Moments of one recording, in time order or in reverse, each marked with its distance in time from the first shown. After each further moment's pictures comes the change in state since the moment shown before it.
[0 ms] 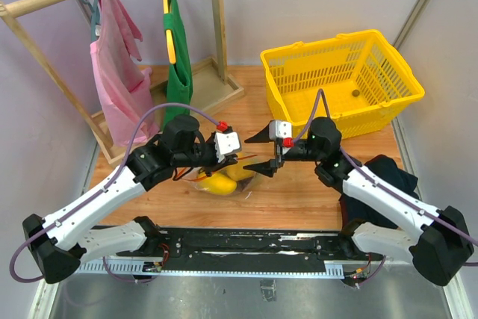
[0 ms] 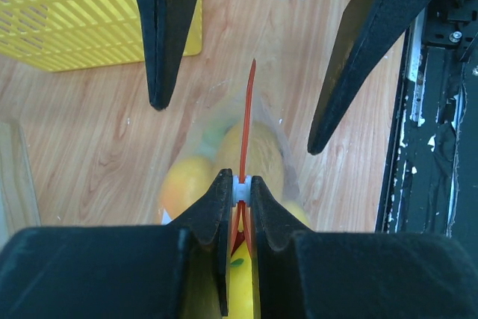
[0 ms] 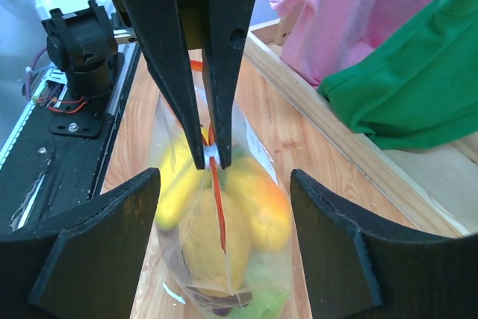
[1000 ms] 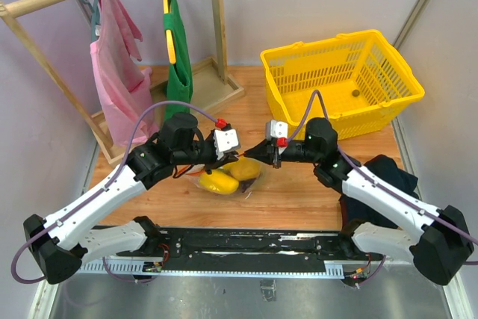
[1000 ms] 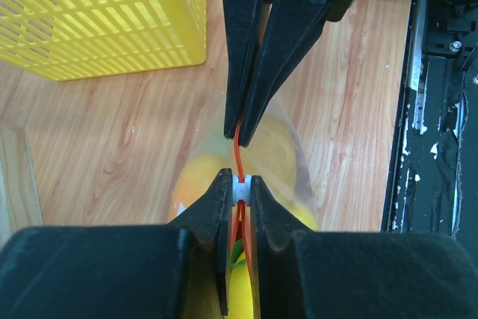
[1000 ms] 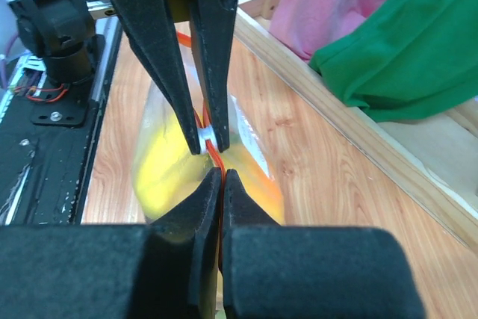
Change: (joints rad) left arm 0.024 0.006 0.000 0.025 0.041 0.000; right arm 0.016 0.038 0.026 -0.077 0.059 -0.037
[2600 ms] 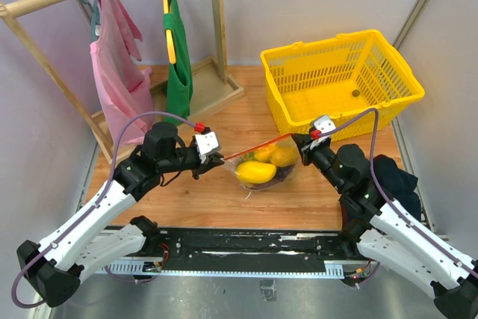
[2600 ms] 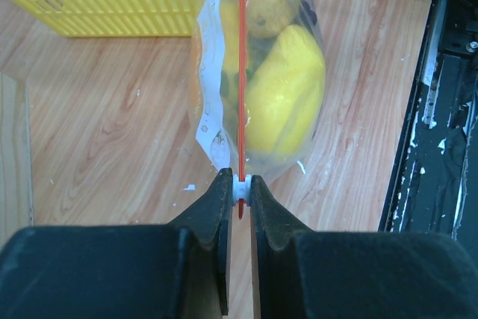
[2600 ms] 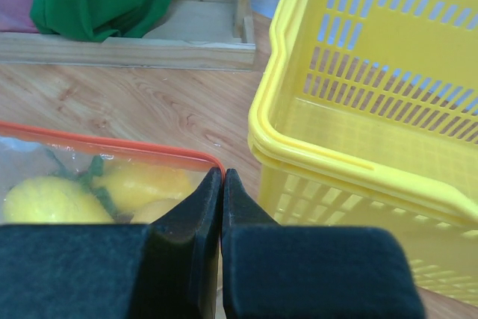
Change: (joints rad) left arm 0.143 -0.161 -0.172 0.047 0.057 -0.049; right arm 0.007 -0.437 -0.179 -0.182 0.921 0.186
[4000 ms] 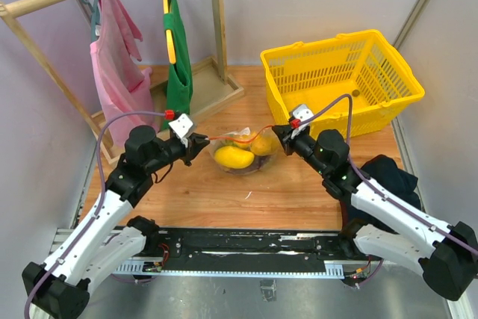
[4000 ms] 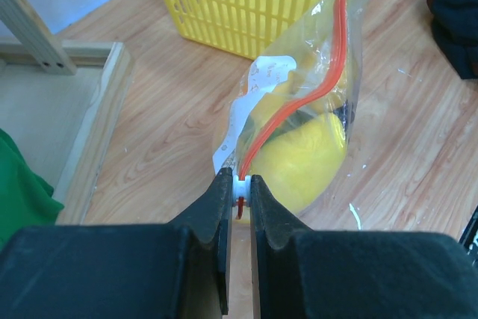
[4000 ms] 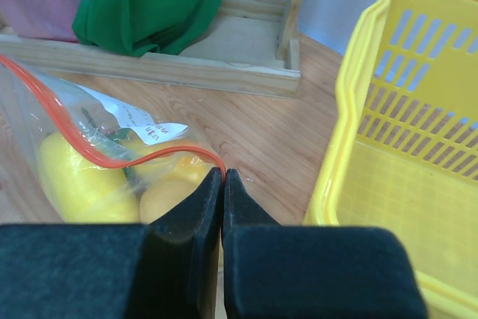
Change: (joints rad) left arm 0.196 -0.097 -0.129 0.264 -0.092 -0.220; right arm -0.001 0.278 0.051 0.240 -0.118 0.004
